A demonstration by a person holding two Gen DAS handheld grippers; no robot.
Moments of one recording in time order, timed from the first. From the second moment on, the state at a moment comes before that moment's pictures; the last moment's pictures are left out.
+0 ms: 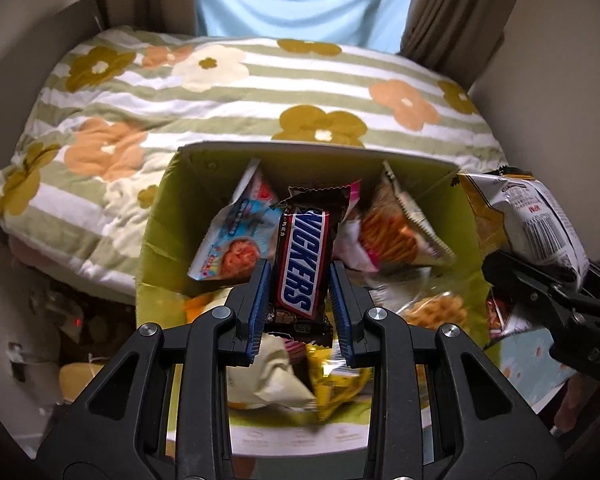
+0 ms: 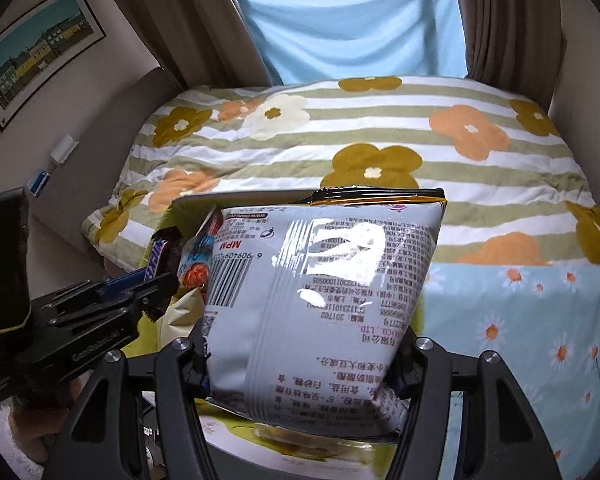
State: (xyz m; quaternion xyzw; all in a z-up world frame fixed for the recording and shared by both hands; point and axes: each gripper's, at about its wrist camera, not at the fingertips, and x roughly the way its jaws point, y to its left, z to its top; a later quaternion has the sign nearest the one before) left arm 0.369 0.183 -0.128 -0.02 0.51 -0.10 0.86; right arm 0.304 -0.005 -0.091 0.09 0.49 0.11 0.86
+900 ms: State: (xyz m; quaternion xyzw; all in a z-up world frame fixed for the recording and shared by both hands) left arm 0.329 0.214 -0.143 0.00 0.51 -0.05 0.86; right arm 0.324 0.025 -0.096 0.08 0.50 0.14 0.85
